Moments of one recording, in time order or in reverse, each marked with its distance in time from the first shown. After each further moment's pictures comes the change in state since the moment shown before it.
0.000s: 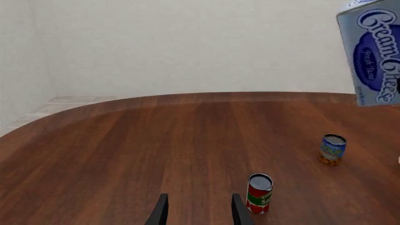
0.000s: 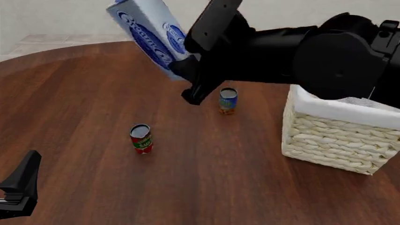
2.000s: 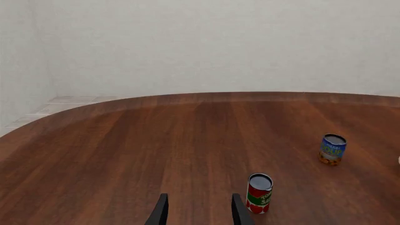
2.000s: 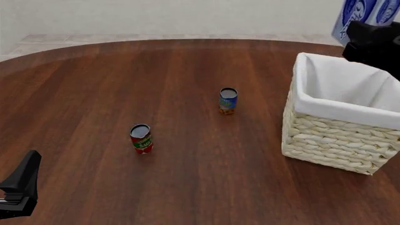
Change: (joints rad) left arm 0.000 0.000 0.000 0.000 0.000; right arm -0.766 -0.421 0.497 -0.470 0.409
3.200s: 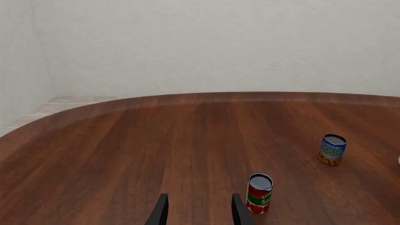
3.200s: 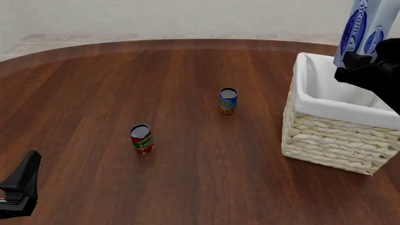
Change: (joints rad) left arm 0.000 0.000 0.000 0.000 0.000; right arm -0.127 0.191 0.077 -0.142 -0.020
